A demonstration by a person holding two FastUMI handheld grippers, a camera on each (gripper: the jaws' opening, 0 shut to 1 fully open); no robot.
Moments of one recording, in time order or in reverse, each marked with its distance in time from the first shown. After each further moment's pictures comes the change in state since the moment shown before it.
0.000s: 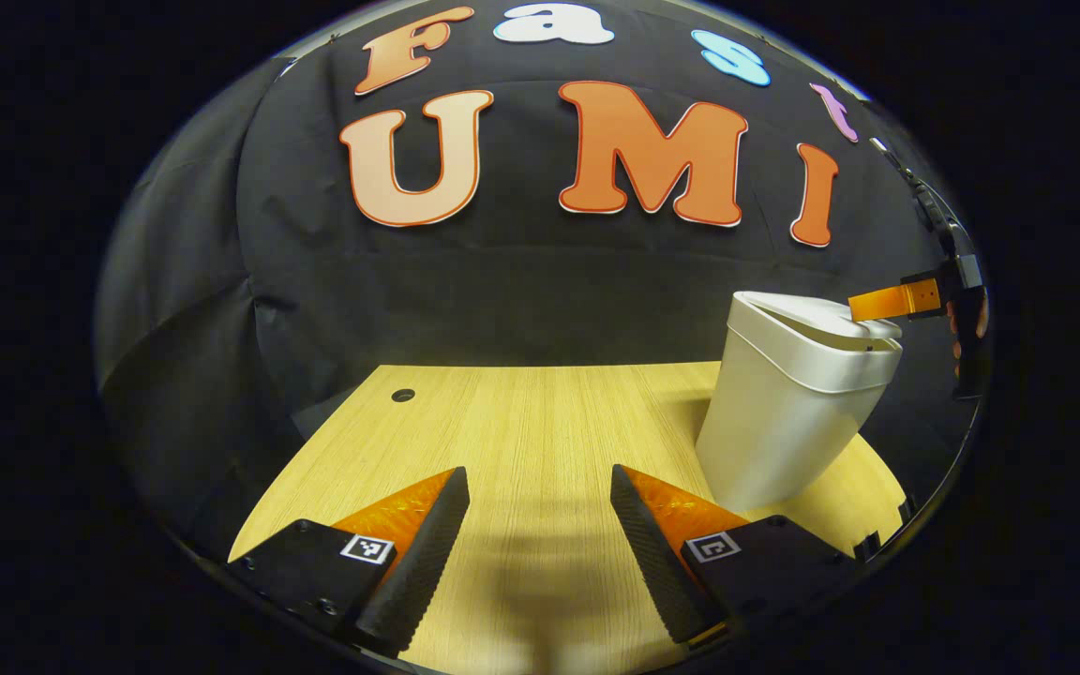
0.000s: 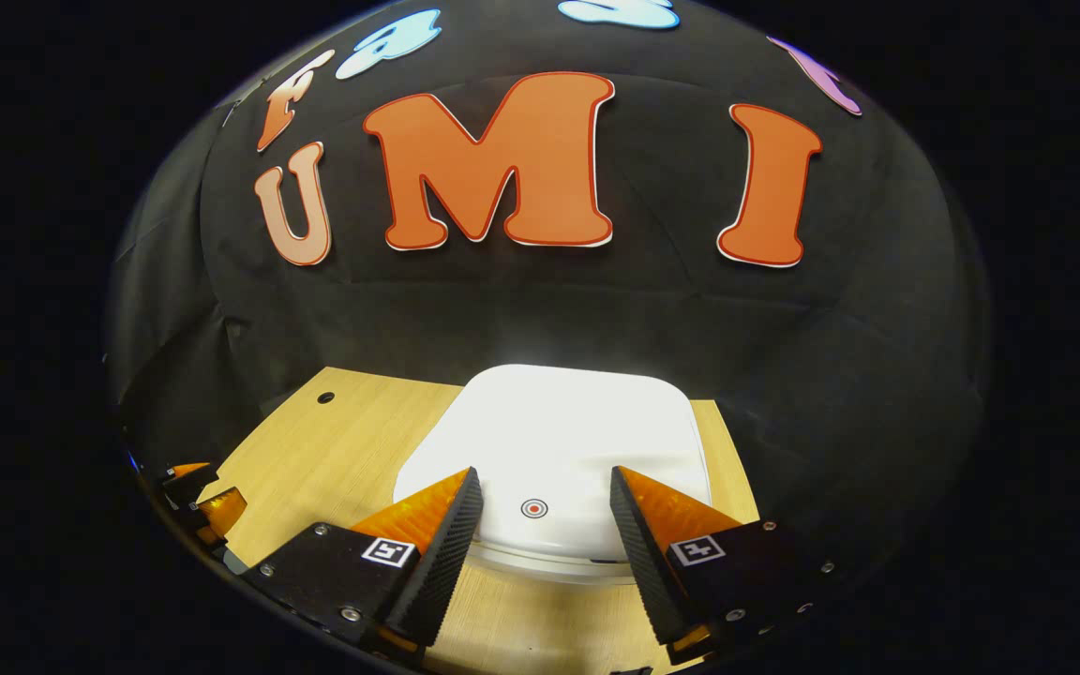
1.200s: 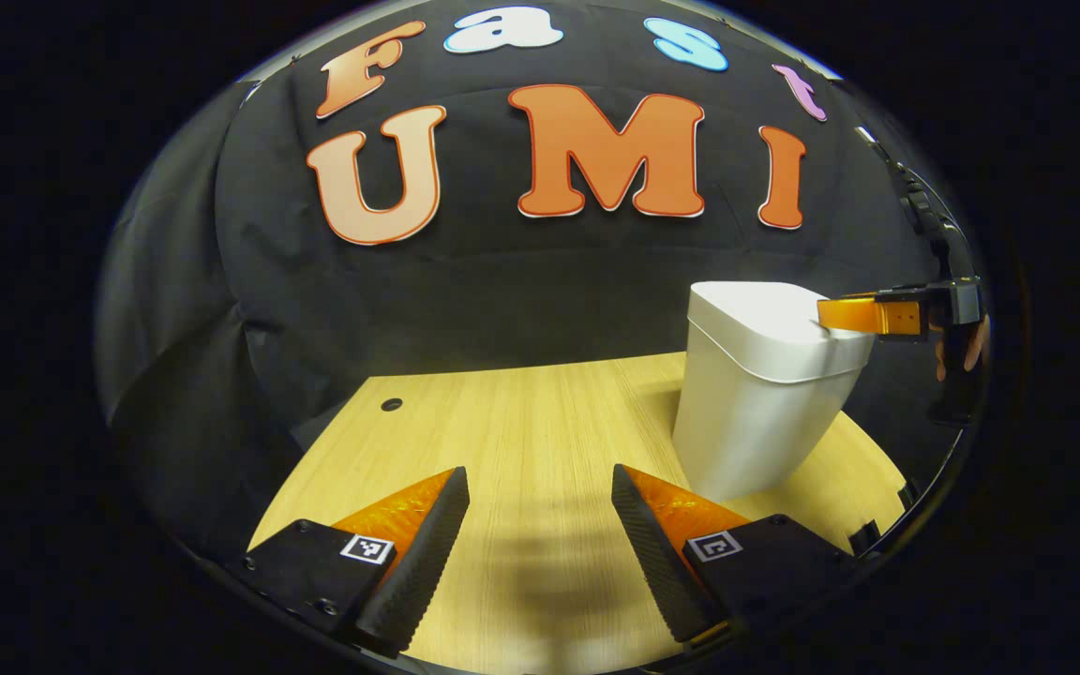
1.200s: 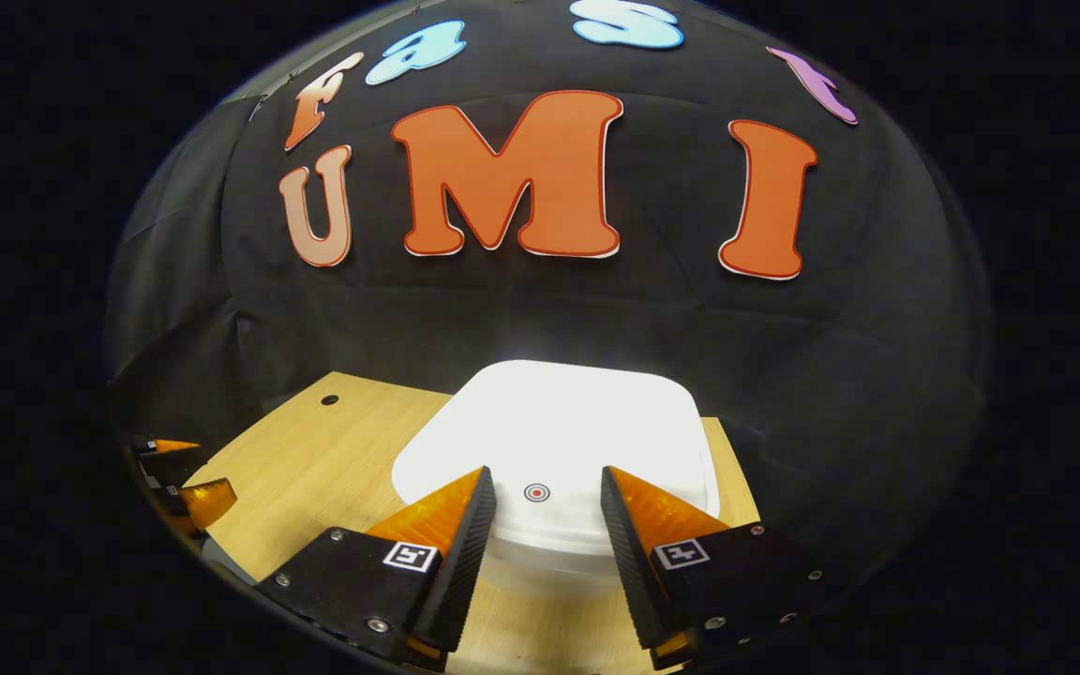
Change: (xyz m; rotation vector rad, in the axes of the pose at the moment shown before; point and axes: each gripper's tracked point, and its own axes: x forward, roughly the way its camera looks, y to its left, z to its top) left arm -0.010 -0.016 0.014 0.070 -0.015 -0.006; right arm -0.010 0.002 -0.018 -0.029 -0.112 0.031
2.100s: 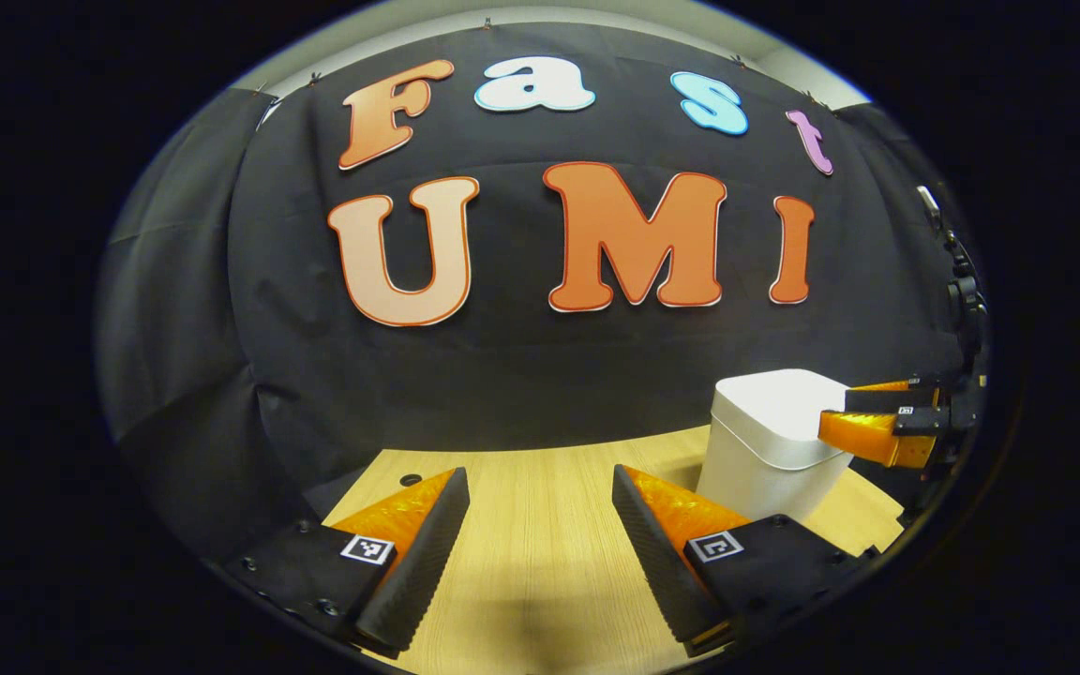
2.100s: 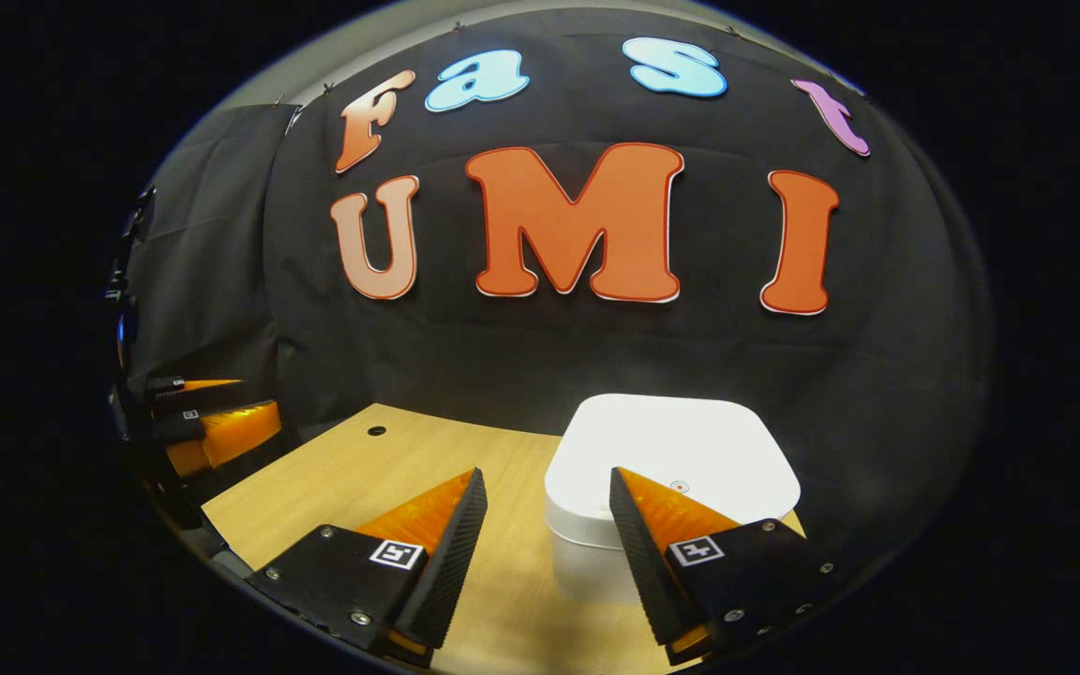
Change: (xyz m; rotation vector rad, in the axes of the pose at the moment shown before) left arm -0.004 0.056 0.084 -0.012 -0.221 -0.021; right arm -0.044 0.113 0.019 0.001 -0.136 0.043
